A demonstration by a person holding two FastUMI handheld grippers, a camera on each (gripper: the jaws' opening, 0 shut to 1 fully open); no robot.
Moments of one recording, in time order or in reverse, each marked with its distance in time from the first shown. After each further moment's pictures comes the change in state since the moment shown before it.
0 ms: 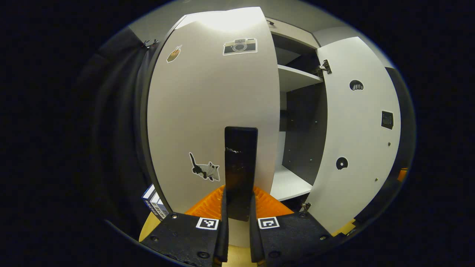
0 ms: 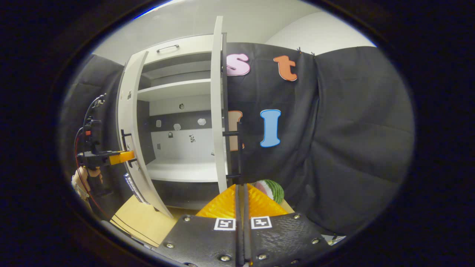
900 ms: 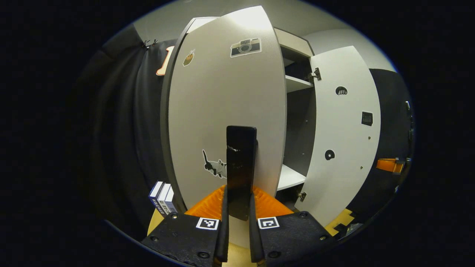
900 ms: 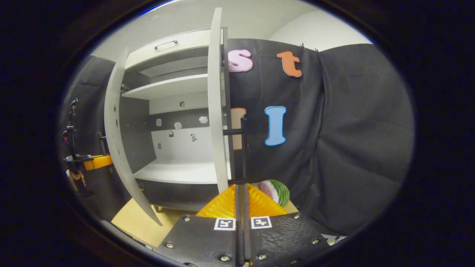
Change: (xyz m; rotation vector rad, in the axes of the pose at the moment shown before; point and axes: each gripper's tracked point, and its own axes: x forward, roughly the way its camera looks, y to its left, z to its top) left arm -0.023 0.012 -0.003 0.013 -0.005 -0.072; right arm 0.002 0.003 -0.001 0.006 0.035 0.046
